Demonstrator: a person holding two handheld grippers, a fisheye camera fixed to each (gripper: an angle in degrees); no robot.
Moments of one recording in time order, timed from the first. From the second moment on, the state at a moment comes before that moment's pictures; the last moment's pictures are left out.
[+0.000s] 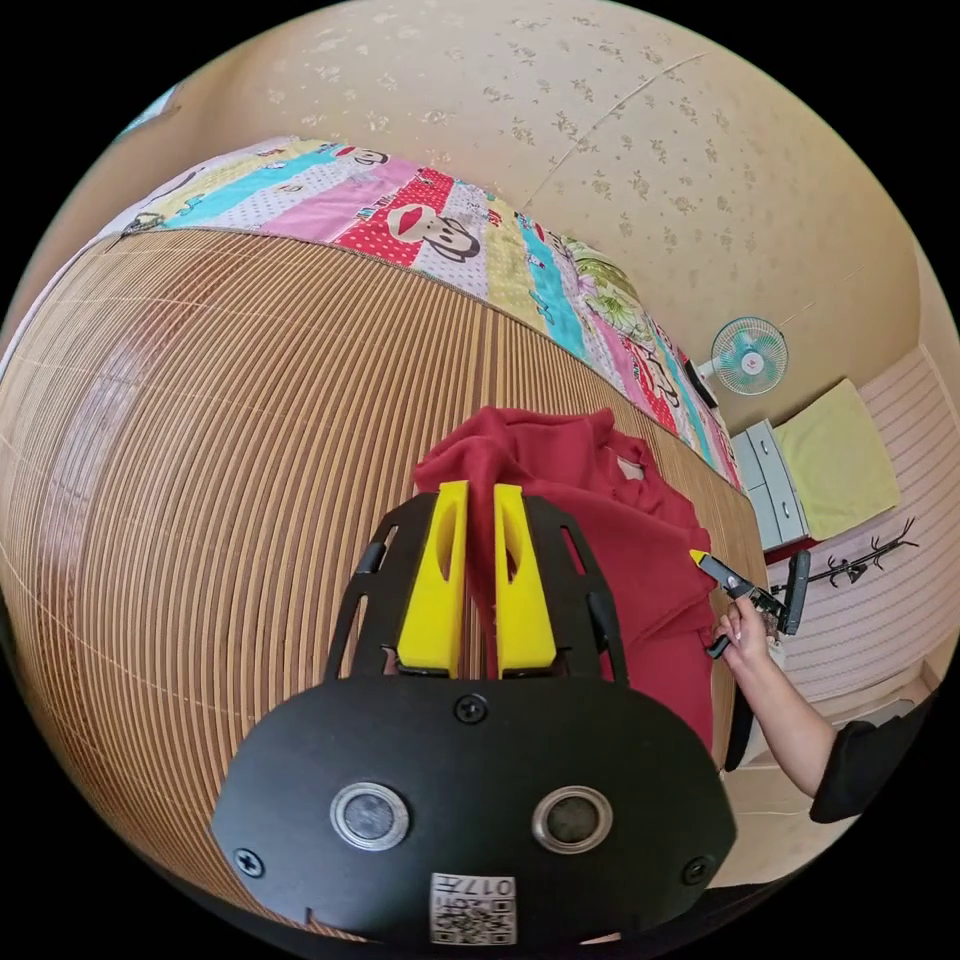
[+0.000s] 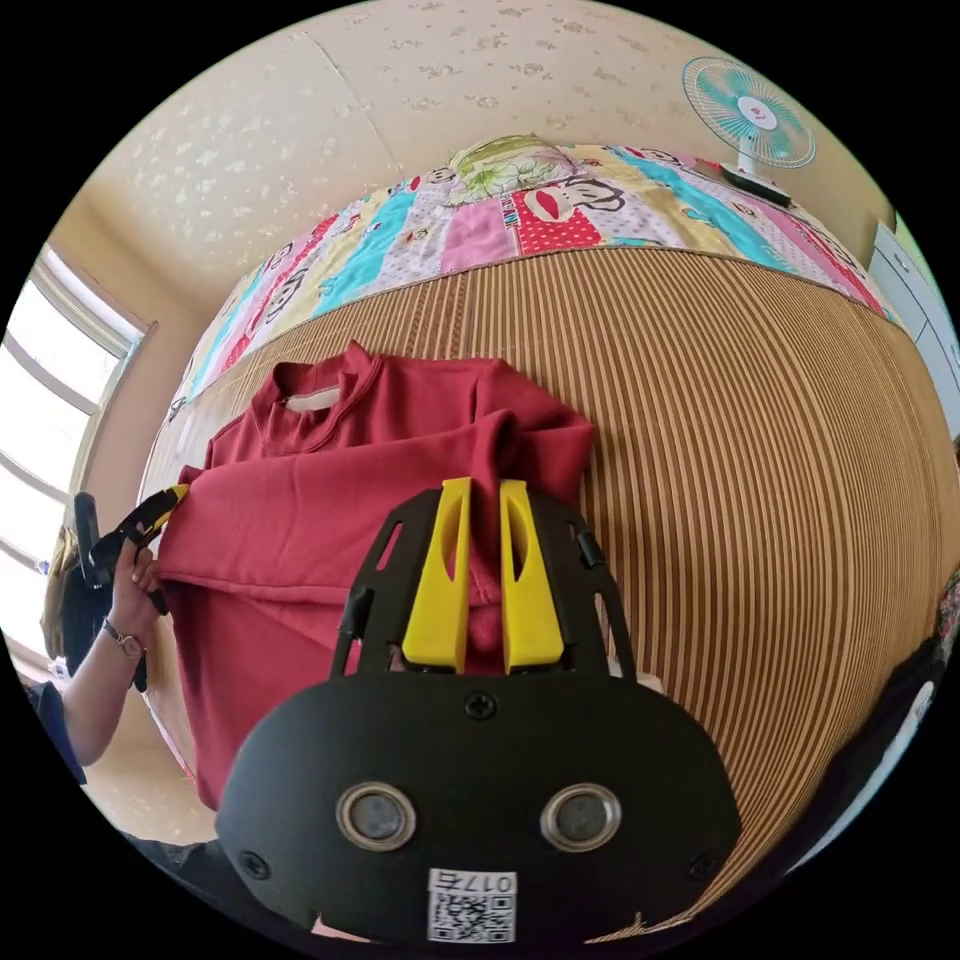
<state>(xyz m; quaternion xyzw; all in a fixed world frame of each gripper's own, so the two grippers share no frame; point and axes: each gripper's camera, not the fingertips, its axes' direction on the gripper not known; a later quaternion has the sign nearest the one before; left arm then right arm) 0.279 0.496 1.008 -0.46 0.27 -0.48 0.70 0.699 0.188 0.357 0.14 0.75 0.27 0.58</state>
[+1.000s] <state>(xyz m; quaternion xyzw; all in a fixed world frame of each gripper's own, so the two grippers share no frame) 0.244 0.348 0.720 -0.66 0.48 -0.33 0.47 0.450 0.308 0.522 -0.03 0.57 0.49 0.66</state>
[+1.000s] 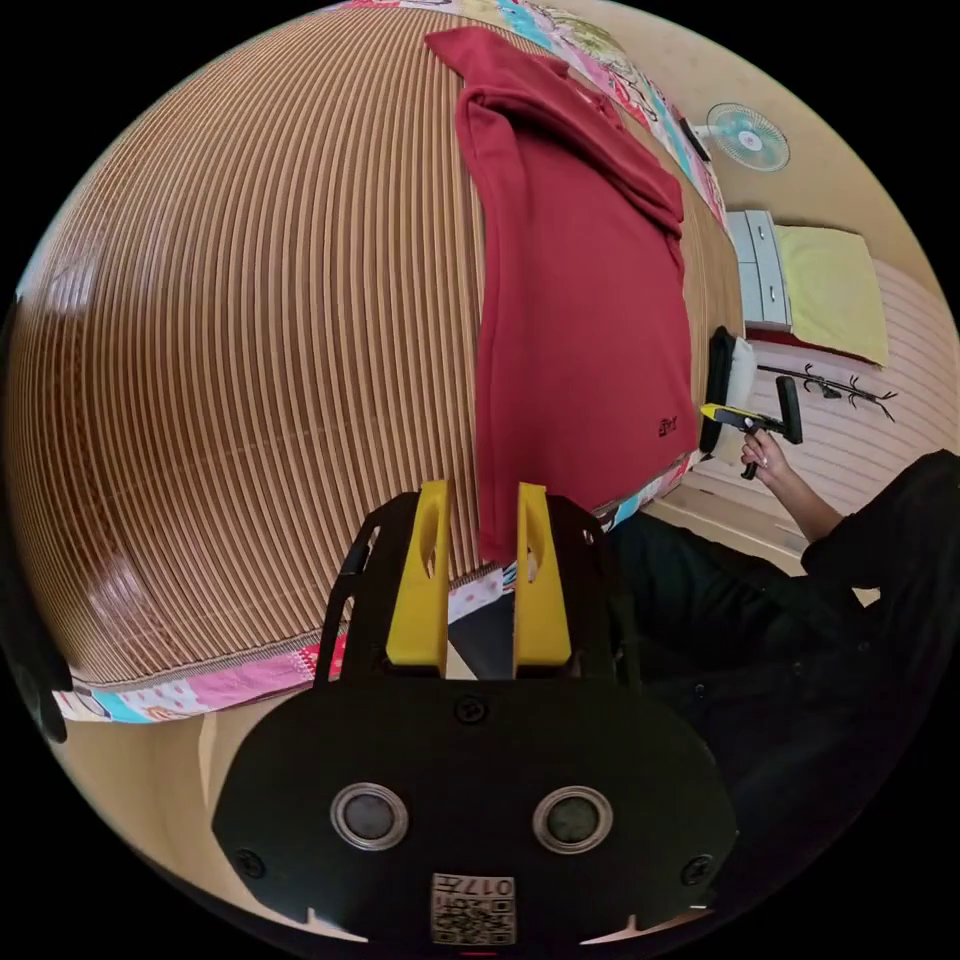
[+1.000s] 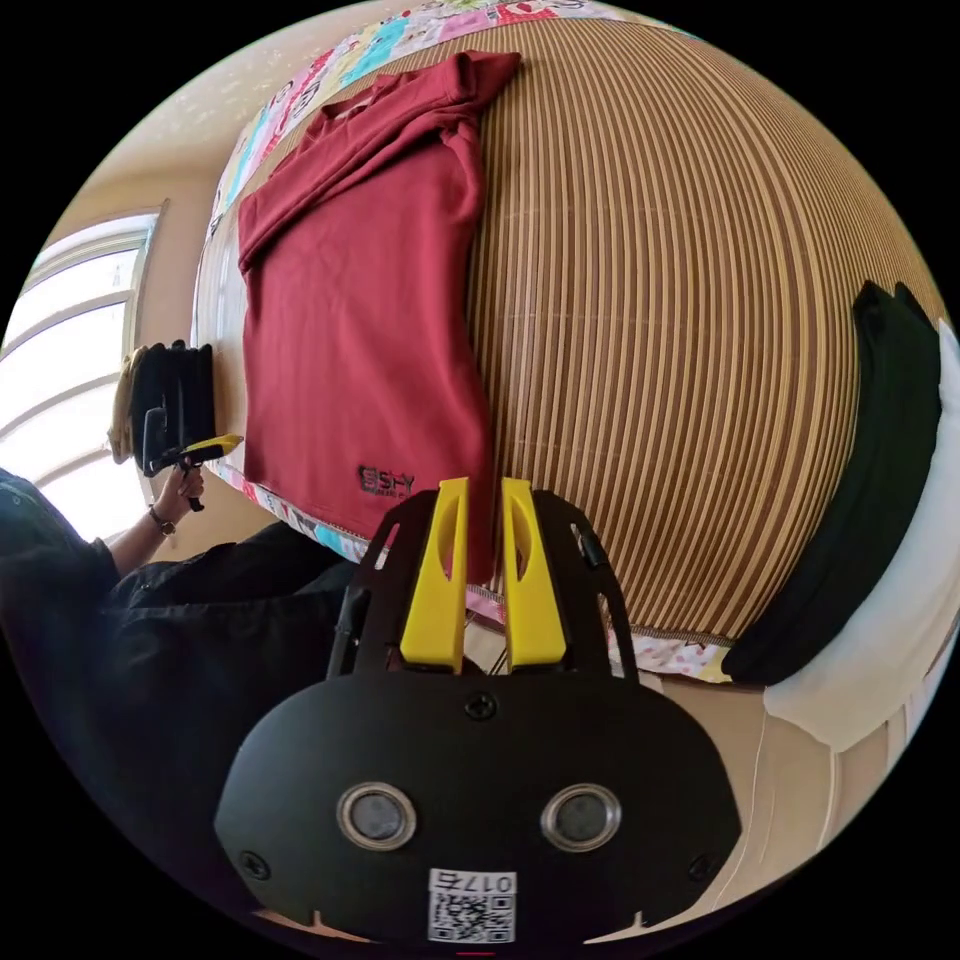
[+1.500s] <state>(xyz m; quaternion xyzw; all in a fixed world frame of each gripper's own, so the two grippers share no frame) 0.190 0.273 0.723 -0.65 0.49 -0.41 0.41 0.368 0.302 0.506 -0.05 0.47 0.50 0.73</state>
